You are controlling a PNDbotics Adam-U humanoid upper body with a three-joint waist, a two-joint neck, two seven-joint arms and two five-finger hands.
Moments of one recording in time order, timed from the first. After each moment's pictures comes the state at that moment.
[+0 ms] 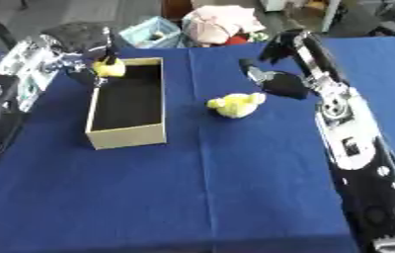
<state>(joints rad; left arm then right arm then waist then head) -0.92 0.39 -0.28 -1.08 -1.23 -0.29 -0.37 -0.66 -0.20 0.08 -1.39 0.61 -0.11 0.15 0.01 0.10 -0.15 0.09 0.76</state>
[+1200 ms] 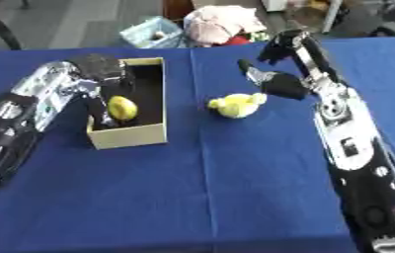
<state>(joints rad) -0.88 0.37 -0.31 -1.05 -1.18 -0.34 -0.43 -0.66 -0.20 0.08 -1.38 0.61 -0.11 0.15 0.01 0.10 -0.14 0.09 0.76</state>
